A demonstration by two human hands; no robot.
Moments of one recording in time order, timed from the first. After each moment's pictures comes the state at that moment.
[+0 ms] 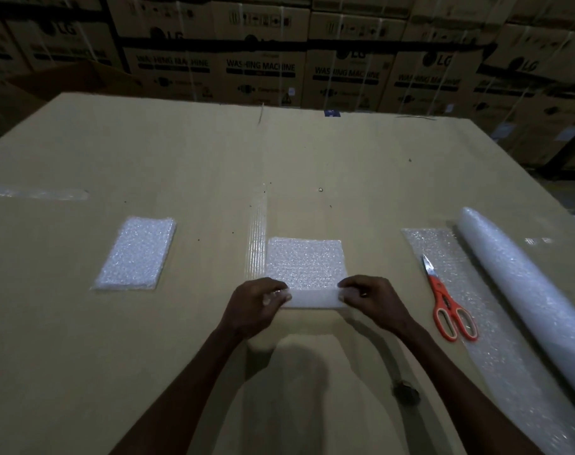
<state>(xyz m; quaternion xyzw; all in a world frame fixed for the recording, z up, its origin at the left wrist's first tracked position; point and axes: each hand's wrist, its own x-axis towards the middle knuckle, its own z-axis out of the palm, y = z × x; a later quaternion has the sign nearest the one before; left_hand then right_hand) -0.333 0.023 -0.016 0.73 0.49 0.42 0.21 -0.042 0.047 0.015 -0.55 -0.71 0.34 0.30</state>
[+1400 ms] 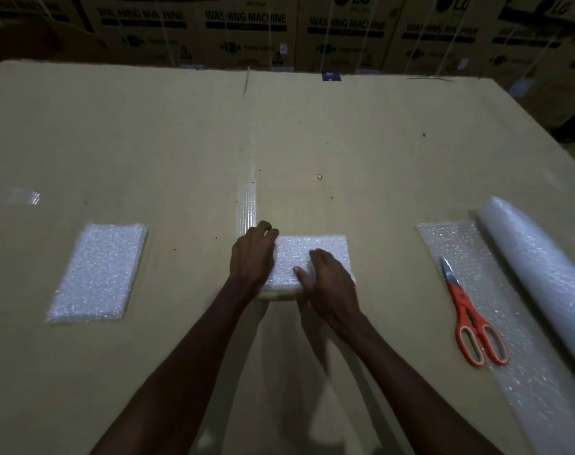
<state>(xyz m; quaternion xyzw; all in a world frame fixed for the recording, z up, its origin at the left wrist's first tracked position) -0.317 0.167 -0.011 0.76 0.63 0.16 0.04 -0.140 0.115 -0.009 -0.65 -0.71 0.19 0.17</state>
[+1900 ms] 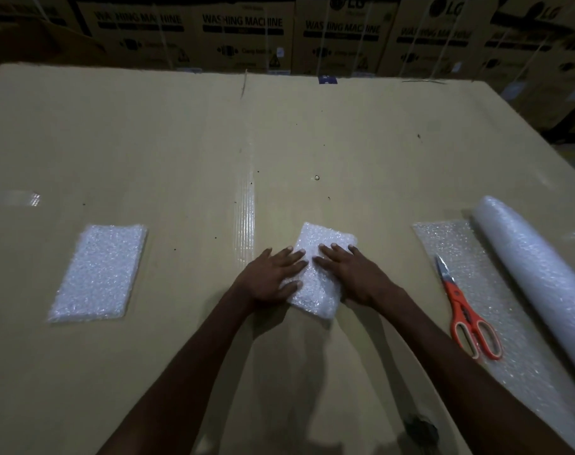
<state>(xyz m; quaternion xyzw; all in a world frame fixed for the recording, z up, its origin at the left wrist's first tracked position) -0.313 0.149 -0.026 0.89 0.43 0.00 0.14 -0.073 0.150 0.011 -0.47 -0.87 0.08 -0.14</state>
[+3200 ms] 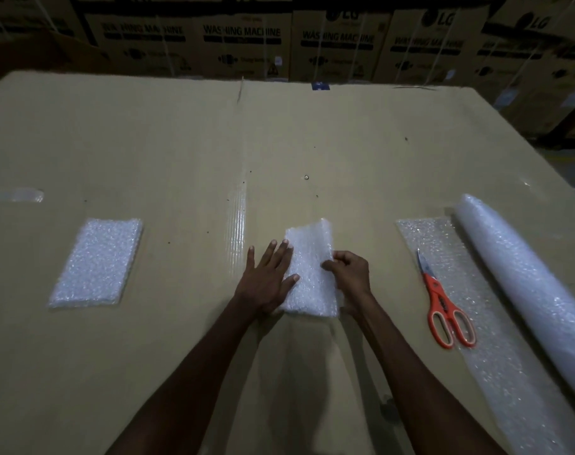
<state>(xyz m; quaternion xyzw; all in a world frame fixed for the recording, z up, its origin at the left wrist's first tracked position) -0.276 0.109 -0.036 0.82 0.56 0.02 0.11 -0.082 0.110 0.005 -0.69 -0.35 0.48 0.41</state>
